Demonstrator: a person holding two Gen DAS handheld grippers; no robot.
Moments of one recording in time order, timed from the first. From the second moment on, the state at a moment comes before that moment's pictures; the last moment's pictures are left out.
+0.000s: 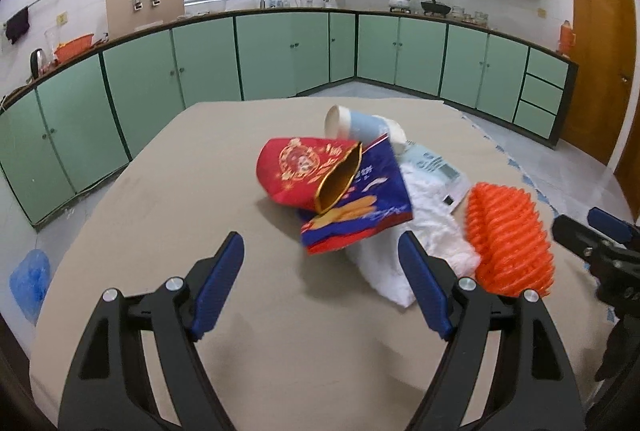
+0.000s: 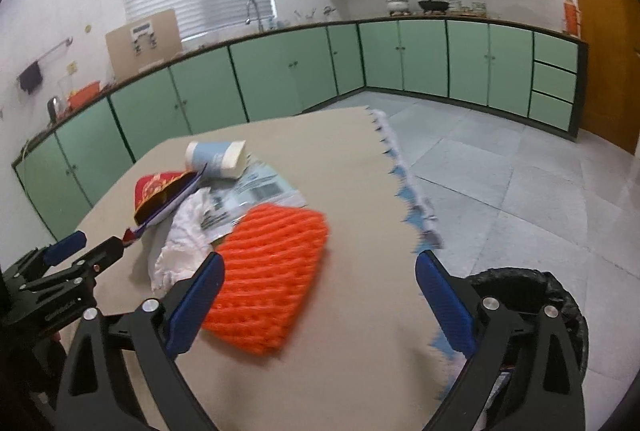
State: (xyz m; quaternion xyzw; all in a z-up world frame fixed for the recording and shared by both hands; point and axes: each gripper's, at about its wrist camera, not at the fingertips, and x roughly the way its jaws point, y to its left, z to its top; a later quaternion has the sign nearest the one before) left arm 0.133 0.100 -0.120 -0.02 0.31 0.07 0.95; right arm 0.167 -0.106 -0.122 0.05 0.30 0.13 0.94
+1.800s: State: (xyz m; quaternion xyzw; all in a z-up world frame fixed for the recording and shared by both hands) left arm 0.159 0.034 -0.153 -0.05 0.36 0.02 0.93; right arm 0.165 -0.131 -0.123 0.03 0.30 0.15 0.94
